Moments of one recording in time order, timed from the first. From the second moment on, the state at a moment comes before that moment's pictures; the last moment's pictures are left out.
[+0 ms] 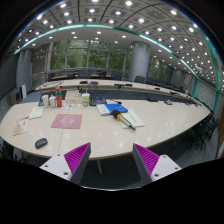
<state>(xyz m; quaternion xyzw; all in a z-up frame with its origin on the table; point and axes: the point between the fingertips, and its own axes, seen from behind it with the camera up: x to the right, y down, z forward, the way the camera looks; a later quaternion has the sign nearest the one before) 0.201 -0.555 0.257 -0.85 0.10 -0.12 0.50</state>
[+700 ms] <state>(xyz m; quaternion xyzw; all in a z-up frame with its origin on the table) -0.157 -0.417 0.026 -0.89 0.01 0.04 0.46</state>
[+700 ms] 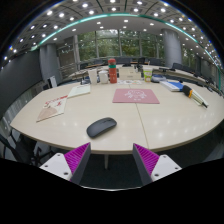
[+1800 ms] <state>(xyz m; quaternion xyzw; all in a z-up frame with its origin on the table) -0.222 -0.232 -0.011 -0.90 0.01 -0.02 0.44</state>
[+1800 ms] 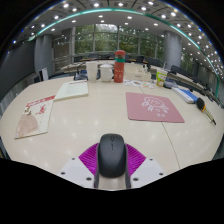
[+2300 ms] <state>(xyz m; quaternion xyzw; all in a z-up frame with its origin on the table) -0.103 -0.098 0.165 -0.83 0.04 -0.02 0.55</state>
